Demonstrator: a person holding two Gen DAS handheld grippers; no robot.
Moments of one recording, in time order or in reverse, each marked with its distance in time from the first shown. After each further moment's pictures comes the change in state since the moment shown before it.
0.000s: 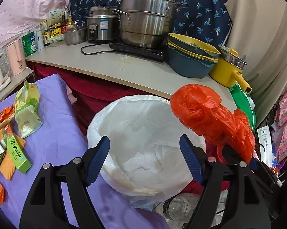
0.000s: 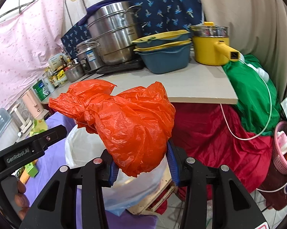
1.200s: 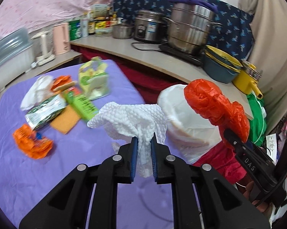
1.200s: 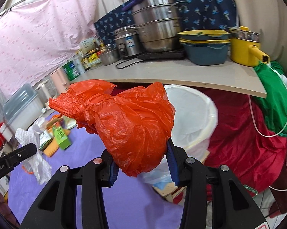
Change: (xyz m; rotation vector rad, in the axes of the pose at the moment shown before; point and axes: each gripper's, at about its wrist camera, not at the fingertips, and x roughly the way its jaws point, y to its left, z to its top) left arm -0.116 0.085 -0.070 -0.134 -0.016 0.137; right arm -0.041 0.072 -0.045 -0.101 0.050 0.145
